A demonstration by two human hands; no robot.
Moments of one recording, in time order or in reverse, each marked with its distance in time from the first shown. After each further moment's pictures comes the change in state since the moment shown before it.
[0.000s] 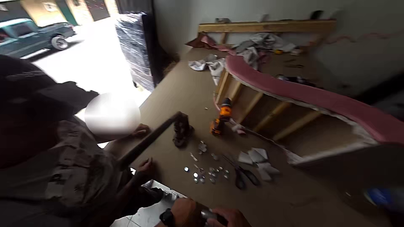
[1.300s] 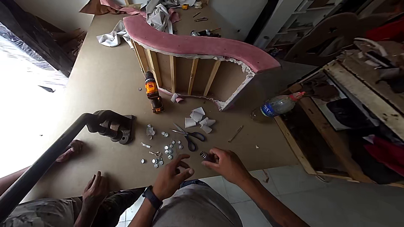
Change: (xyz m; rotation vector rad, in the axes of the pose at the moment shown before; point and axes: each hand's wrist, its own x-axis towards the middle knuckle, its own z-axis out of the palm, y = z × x) left_hand 0.107 0.043 -0.007 -0.722 -0.013 0.445; right_hand -0.052 0.085 -0.092 -0.144 0.316 0.563
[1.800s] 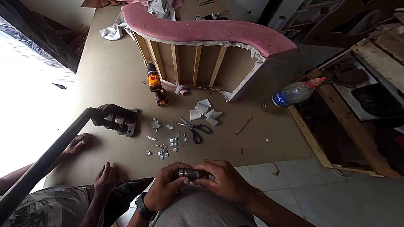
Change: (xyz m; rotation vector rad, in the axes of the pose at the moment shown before) left_hand -0.055 0.016 -0.005 -0.297 -0.049 0.189; right_hand -0.044 -0.057 0.014 0.343 0.042 -0.552
